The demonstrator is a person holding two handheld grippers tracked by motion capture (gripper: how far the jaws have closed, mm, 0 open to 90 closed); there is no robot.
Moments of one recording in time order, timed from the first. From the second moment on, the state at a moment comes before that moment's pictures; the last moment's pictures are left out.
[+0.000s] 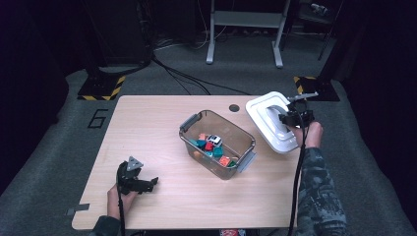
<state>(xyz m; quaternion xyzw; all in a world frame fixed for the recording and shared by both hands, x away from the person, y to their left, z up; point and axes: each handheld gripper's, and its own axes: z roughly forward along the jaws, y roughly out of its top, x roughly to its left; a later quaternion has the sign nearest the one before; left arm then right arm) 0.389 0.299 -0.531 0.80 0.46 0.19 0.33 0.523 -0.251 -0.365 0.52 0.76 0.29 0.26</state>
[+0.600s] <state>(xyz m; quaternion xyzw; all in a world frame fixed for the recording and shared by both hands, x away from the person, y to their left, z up) 0.389 0.300 -0.531 0.80 0.46 0.19 0.33 0.499 -0.230 -0.313 0.48 0.77 0.32 0.26</state>
